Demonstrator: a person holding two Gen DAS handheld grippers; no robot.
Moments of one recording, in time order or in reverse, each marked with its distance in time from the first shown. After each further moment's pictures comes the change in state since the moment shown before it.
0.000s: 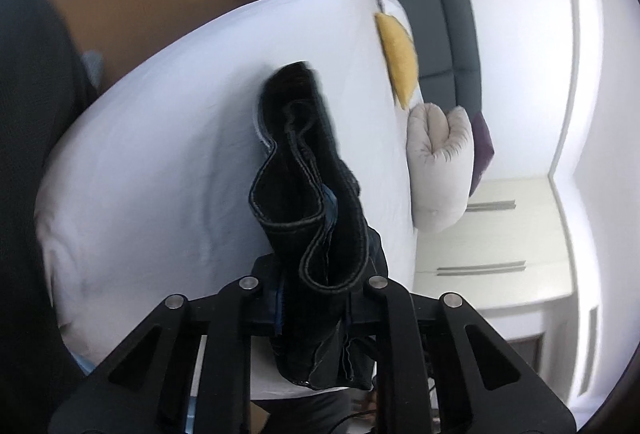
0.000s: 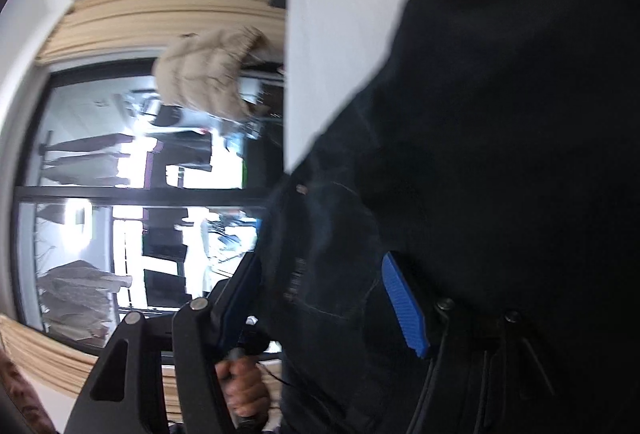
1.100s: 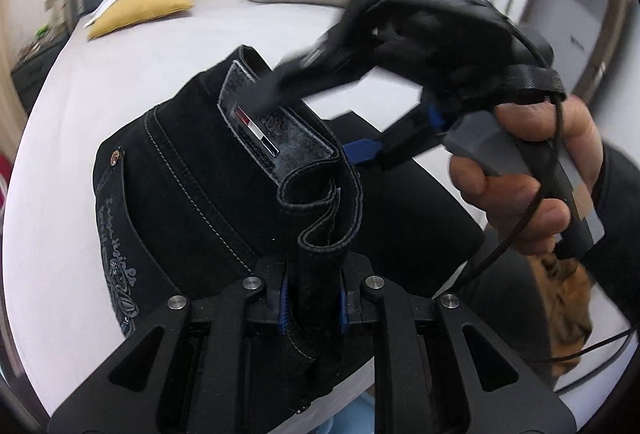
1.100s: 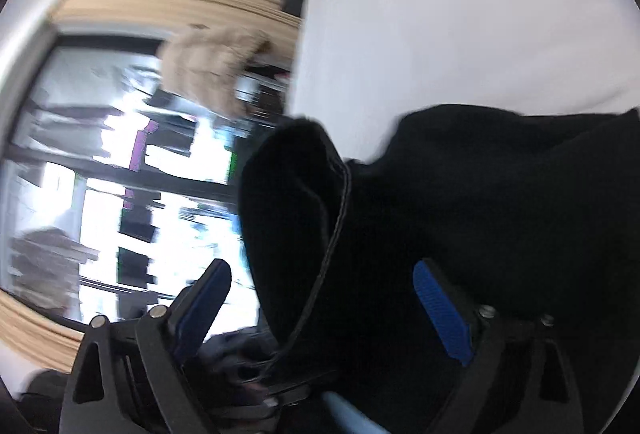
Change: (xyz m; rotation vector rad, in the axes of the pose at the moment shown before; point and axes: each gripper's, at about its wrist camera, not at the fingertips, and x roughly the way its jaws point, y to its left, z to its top) left arm 0.218 -0.221 -0.253 1.306 0.342 0.234; right arm -0.078 0.030 0.022 -0.174 -0.022 -0.155
